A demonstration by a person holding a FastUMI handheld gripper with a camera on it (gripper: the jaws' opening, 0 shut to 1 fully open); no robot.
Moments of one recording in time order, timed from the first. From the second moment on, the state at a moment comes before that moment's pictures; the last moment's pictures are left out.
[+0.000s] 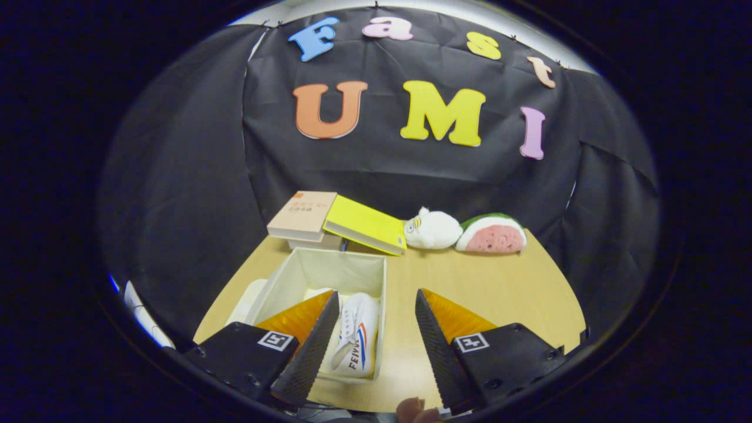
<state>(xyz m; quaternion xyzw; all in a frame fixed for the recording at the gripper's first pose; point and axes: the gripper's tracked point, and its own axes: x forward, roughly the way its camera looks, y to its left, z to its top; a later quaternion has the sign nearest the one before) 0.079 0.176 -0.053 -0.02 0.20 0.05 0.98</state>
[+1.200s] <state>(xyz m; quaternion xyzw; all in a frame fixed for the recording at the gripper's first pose) -0.123 -0.052 0.007 0.00 -0.02 0.00 1.00</state>
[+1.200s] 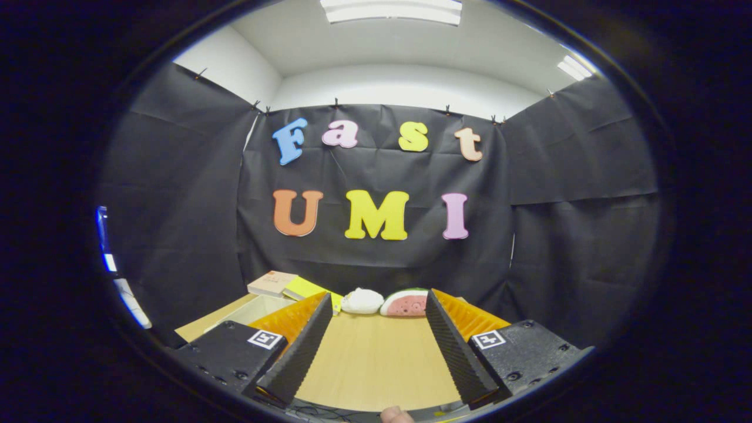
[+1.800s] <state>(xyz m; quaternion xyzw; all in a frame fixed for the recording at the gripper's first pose) -0.111 -0.048 -0.007 0.04 0.01 -0.01 1.00</state>
